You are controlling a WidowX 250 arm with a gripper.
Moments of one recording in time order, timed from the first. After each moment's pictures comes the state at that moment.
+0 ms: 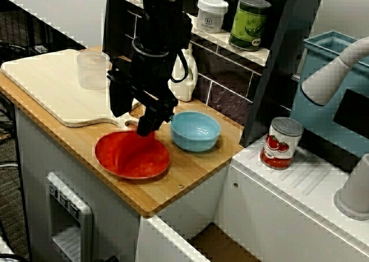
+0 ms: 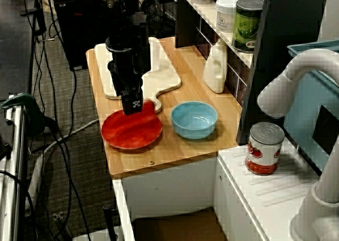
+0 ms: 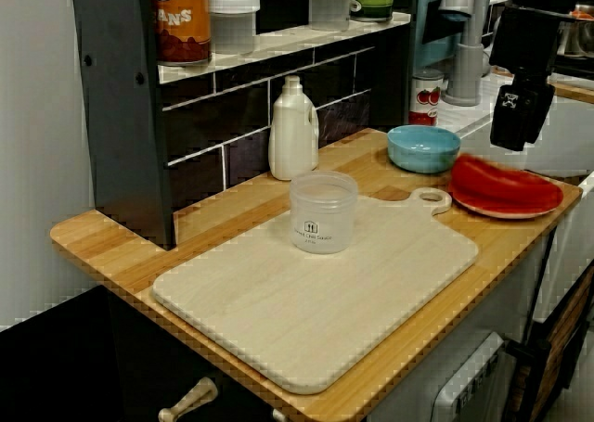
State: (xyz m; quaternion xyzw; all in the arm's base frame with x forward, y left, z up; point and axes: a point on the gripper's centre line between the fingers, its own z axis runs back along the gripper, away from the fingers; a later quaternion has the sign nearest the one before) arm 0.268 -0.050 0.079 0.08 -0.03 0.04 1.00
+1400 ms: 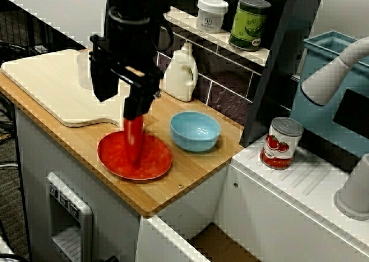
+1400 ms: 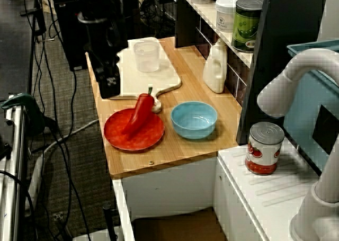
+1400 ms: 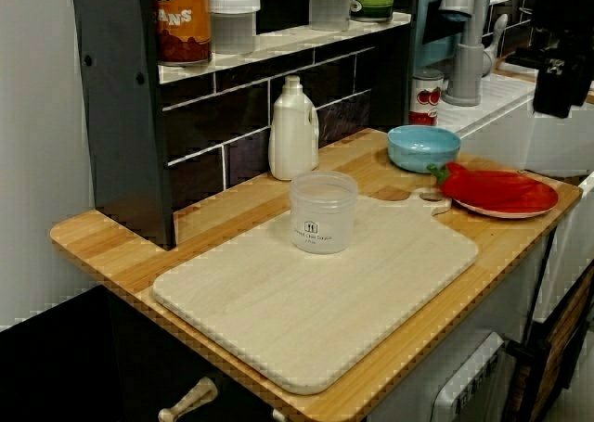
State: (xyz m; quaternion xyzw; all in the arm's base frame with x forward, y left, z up) arm 0.238 -0.054 0.120 0.01 -0.03 0.03 1.00
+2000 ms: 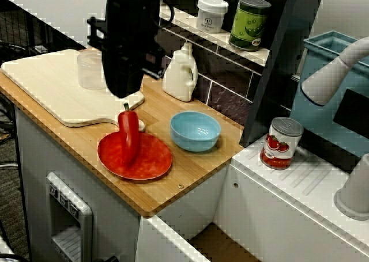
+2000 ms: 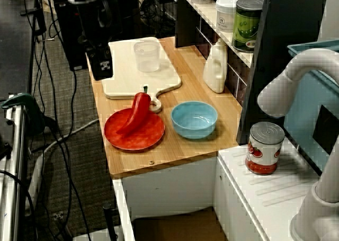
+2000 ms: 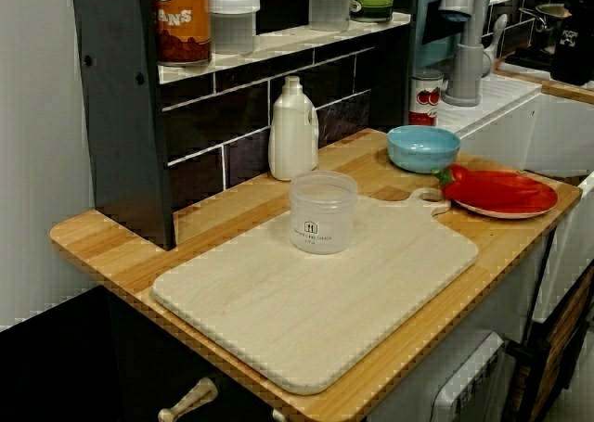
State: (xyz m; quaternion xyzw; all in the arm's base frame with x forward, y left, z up) arm 0.237 -0.060 0.141 -0.01 -0.05 0.03 1.00
